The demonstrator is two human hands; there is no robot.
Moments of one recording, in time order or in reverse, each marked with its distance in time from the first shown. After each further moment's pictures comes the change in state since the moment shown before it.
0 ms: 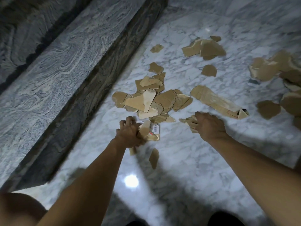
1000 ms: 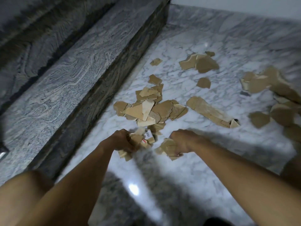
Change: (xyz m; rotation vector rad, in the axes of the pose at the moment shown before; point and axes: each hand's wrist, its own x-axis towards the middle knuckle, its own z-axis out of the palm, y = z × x) left_hand -0.010 -0.017 -0.036 -0.223 -0.211 -0.122; right_hand -0.024 -0.064 -0.055 0.026 -0.451 -0.378
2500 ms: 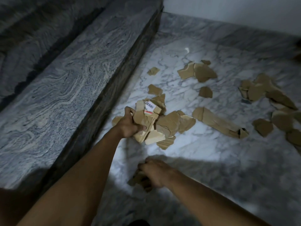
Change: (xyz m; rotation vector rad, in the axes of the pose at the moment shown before) left_hand 0.096 0.003 -0.082 -0.590 0.140 0.325; right_hand 0.076 -0.128 0.031 0.184 0.019 -0.156
